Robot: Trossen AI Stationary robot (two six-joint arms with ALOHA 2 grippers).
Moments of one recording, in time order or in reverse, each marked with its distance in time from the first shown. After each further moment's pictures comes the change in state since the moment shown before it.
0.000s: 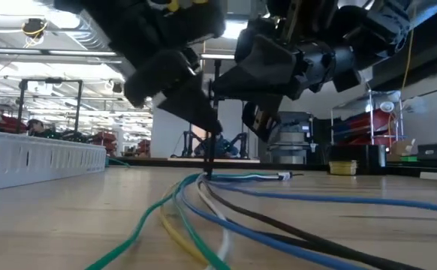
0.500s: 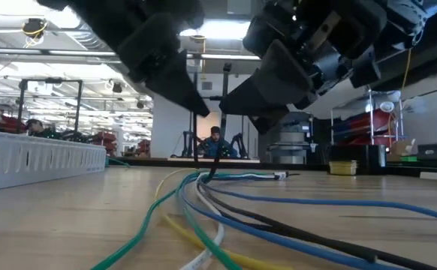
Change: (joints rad) left arm 0.003 -0.142 -0.126 0.074 0.012 -0.190; right arm 0.090 0.000 0.000 -0.082 0.152 -0.362
